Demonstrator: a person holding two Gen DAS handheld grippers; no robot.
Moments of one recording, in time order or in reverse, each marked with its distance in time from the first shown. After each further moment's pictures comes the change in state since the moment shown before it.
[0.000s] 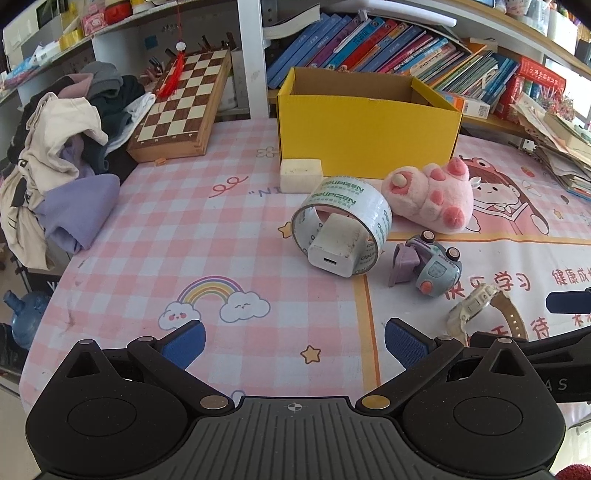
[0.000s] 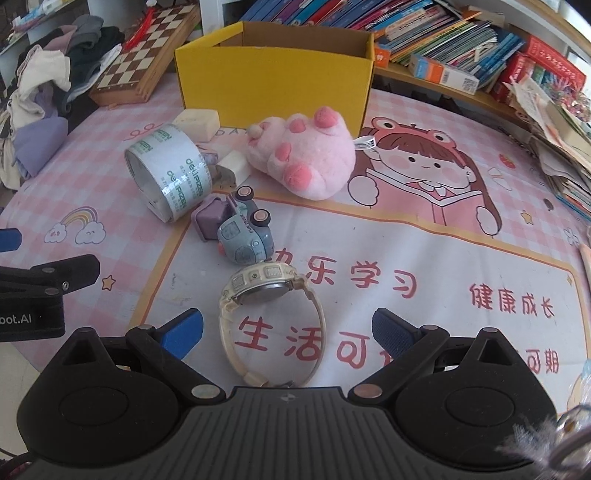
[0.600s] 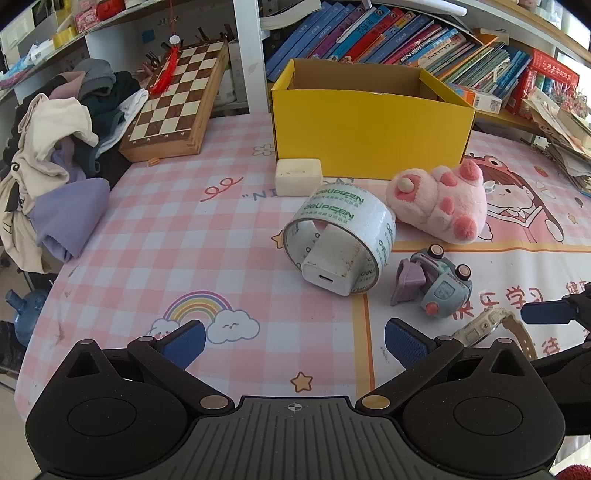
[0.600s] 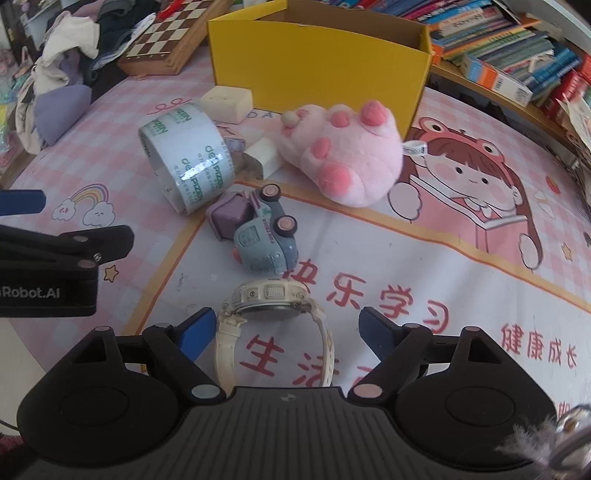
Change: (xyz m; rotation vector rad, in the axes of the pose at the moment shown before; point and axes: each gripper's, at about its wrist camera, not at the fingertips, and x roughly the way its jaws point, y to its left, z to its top) left arm 0.022 -0.011 0.019 -0.002 0.030 0.029; right arm 0.029 0.004 0.021 -0.121 0.061 0.100
